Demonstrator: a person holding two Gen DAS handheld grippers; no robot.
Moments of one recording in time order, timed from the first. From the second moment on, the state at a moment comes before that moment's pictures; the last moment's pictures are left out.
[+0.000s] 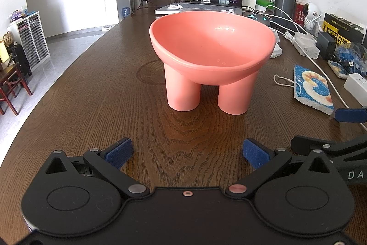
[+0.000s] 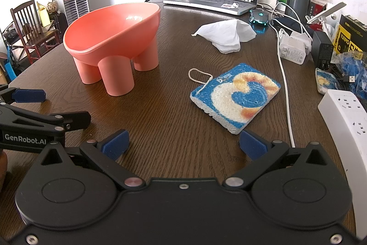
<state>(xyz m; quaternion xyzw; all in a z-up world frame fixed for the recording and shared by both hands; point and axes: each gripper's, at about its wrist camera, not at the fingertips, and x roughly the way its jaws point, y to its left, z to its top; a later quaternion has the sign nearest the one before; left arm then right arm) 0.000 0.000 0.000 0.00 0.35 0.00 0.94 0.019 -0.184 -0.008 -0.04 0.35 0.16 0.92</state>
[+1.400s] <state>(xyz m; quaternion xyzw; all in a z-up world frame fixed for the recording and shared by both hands) -0.024 0.036 0.062 0.02 0.26 -0.06 0.96 0.062 -0.123 0.003 -0.06 0.28 0.27 0.92</state>
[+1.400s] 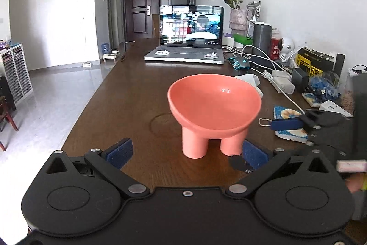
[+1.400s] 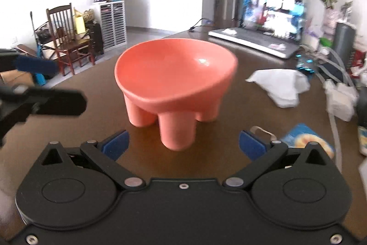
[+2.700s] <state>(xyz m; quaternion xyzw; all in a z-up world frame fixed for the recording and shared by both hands) -0.016 0.056 0.120 0.15 0.19 -0.11 0.96 0.093 -0.094 -0.006 -0.08 0.30 0.27 0.91</state>
